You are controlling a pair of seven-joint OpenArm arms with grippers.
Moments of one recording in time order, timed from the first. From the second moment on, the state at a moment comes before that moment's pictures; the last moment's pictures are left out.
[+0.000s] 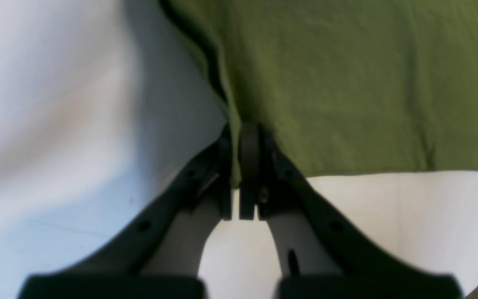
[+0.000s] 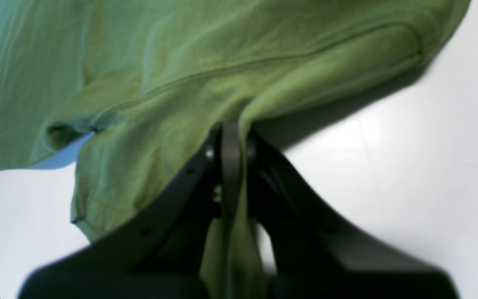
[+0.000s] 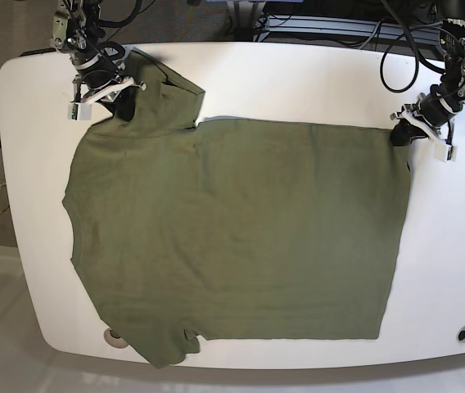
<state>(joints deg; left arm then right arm) 16.2 -28.7 -13.6 77.4 -49.6 -25.3 36.6 -28.1 11.0 16.4 90.4 38.2 18.7 -24.9</state>
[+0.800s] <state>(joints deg) 18.2 -29.4 -14.2 81.9 -49.7 -25.6 41.0 -32.3 11.0 21.5 99.9 36.8 18.1 -28.9</state>
